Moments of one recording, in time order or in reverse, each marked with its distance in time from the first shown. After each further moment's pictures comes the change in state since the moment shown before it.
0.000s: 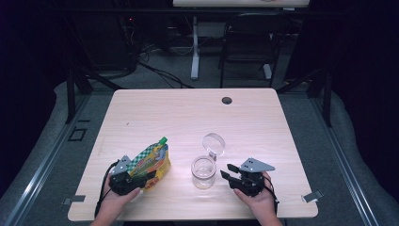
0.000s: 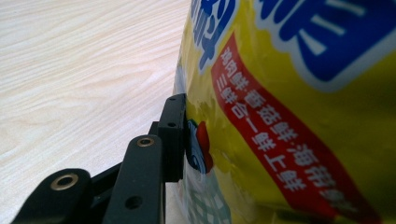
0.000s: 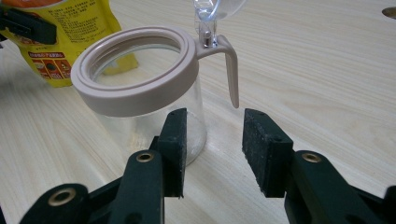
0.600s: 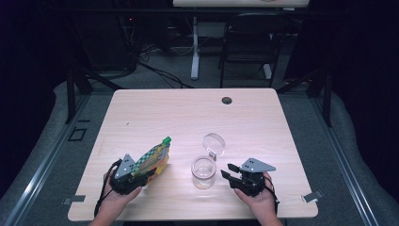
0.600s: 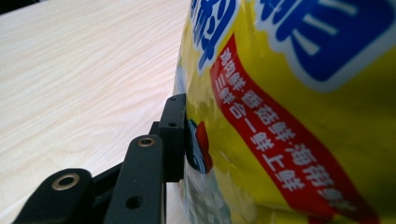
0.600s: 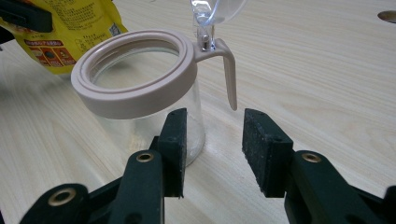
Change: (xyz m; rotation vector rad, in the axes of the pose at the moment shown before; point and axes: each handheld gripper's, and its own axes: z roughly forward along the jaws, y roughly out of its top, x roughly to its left) left arm -0.014 0.015 -0.006 -0.019 0.098 0.133; right arm 0.000 0.000 -0.002 -0.011 -0.006 -0.001
